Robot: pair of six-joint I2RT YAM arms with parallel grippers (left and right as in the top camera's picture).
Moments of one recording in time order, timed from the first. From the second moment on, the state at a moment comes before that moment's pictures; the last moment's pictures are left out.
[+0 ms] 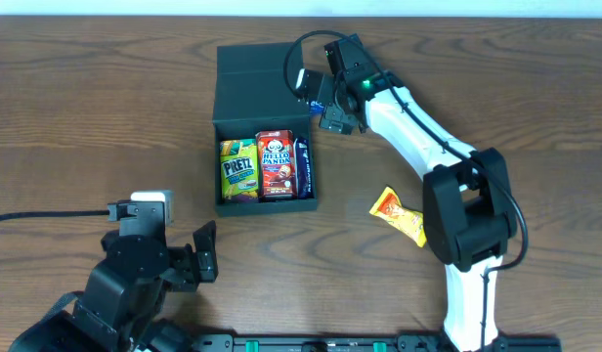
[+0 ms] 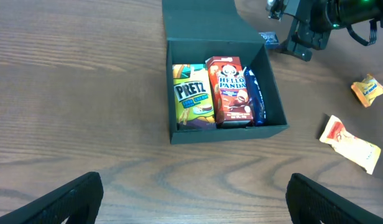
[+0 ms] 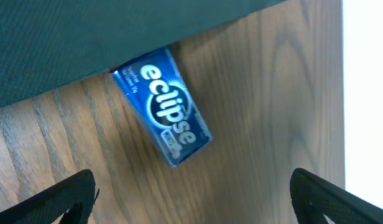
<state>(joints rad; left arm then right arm) -0.60 0.64 1.10 -1.21 -0.29 -0.49 0.42 2.18 1.71 -0.55 0.10 -0.94</state>
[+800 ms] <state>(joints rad) -0.60 0.64 1.10 -1.21 -0.29 -0.49 0.36 2.20 1.72 -0.61 -0.12 -1.05</state>
